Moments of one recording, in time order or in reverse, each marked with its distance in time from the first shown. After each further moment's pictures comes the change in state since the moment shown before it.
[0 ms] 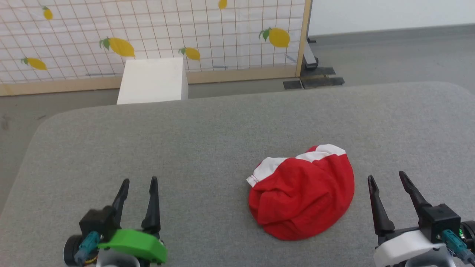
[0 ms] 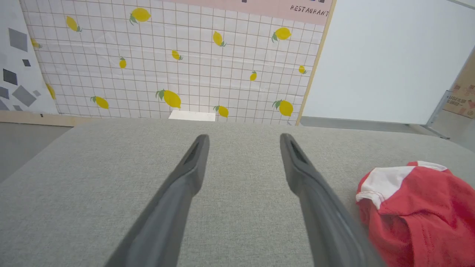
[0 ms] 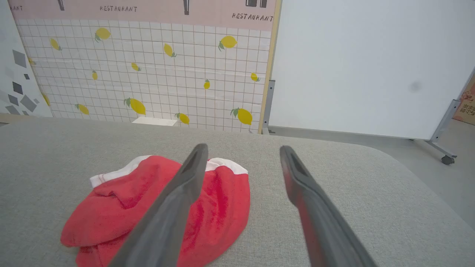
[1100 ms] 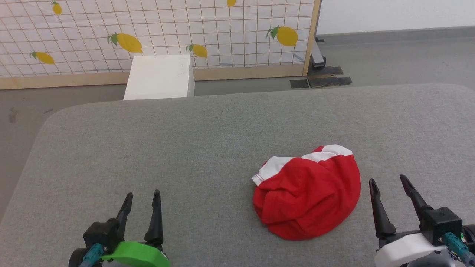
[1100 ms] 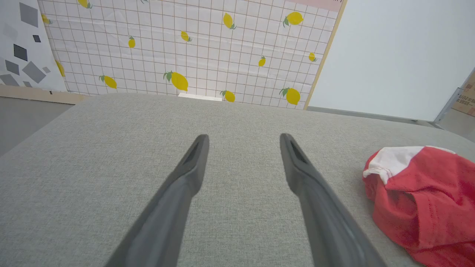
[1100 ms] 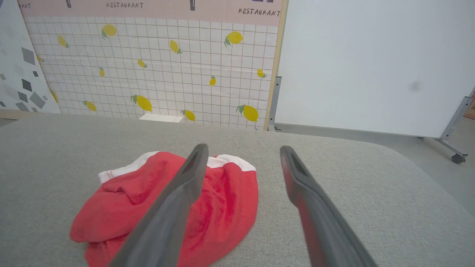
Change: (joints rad) left arm 0.056 -0.088 0.100 0.026 0.082 -0.082 0.000; right arm 0.020 0.000 -0.004 -0.011 0.012 0.000 0.005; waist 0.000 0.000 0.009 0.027
